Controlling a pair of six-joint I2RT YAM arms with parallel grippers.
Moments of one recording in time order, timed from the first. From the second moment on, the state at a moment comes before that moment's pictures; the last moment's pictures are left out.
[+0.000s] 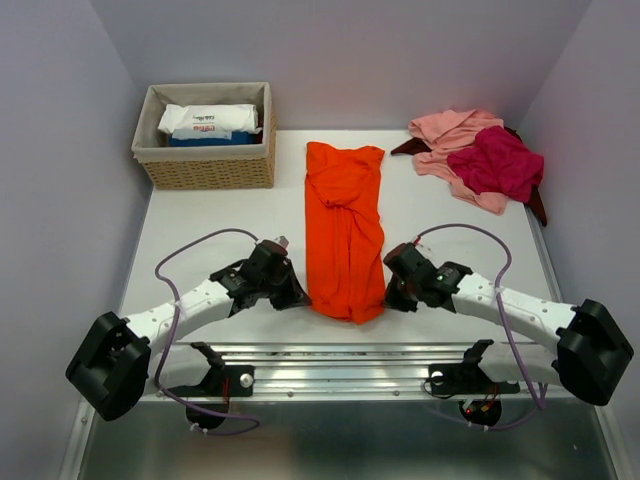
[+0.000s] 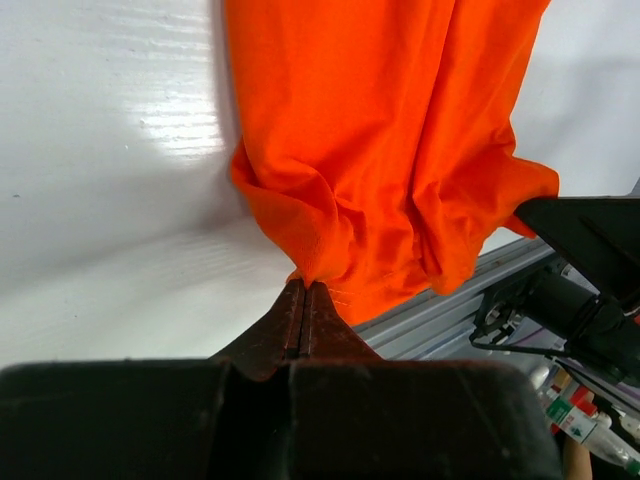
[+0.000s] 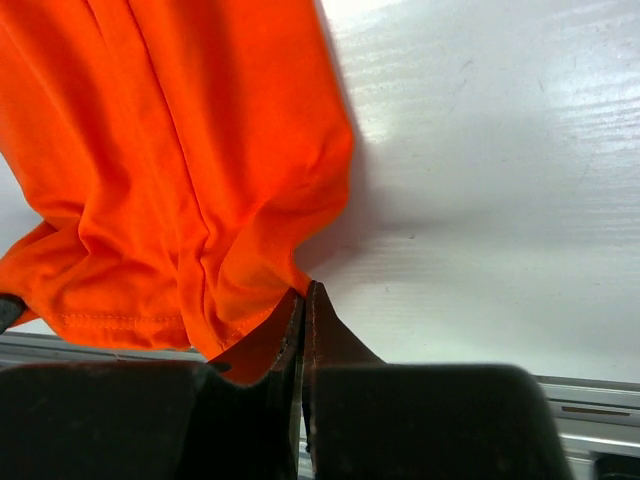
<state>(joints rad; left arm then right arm) -0.71 1.14 0.54 -0.30 0.19 -0.98 0.81 1.18 0.67 -0.57 0.14 1.12</state>
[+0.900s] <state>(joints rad) -0.63 1.27 0.59 -0.22 0.19 -0.98 0.79 1.32 0.79 -0.57 0.24 1.05</state>
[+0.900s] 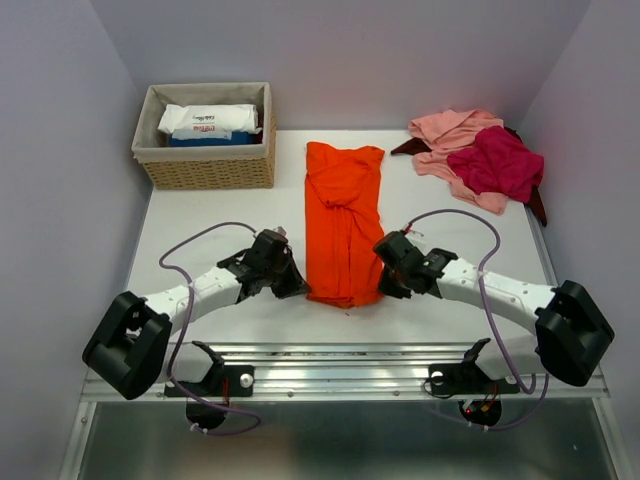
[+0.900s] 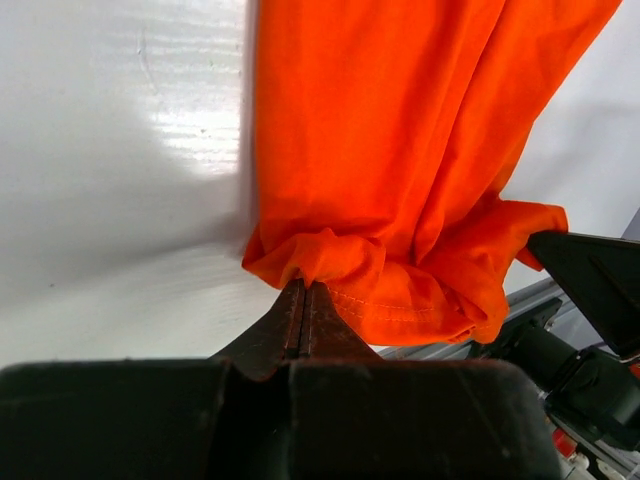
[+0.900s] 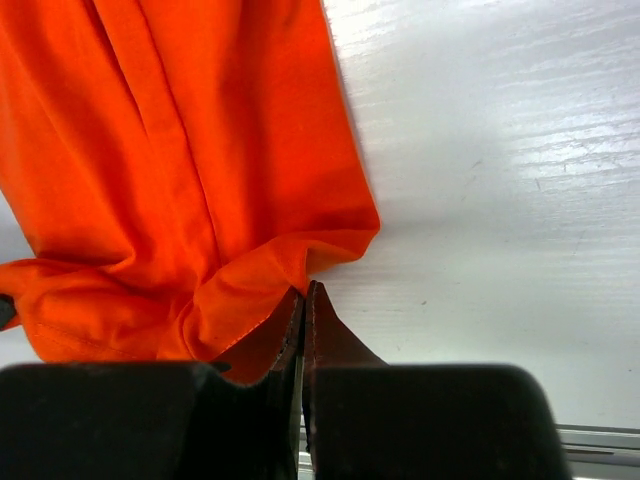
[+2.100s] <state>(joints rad) -0.59 1.26 0.81 -0.35 0.00 -0.84 0.72 1.25 0.82 -0.53 0.26 1.00</state>
